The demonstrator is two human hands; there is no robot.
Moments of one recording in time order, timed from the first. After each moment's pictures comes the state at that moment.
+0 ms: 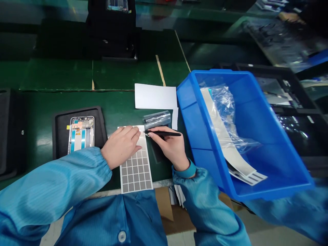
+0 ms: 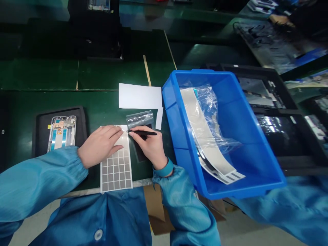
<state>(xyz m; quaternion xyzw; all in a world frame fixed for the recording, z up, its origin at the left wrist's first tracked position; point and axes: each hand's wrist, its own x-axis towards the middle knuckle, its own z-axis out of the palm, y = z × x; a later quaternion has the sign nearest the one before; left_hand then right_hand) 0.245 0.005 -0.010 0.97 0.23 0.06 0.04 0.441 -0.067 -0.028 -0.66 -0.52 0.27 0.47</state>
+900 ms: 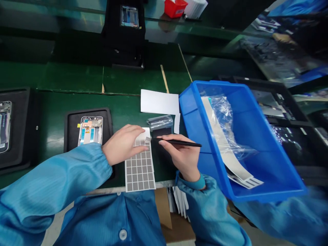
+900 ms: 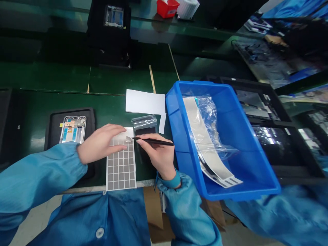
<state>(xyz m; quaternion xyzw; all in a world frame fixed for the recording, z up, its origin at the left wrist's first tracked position) 0.233 0.018 0.020 0.90 0.29 0.12 0.30 0.431 -0.085 -0.001 -0.63 -0.49 0.26 0.54</state>
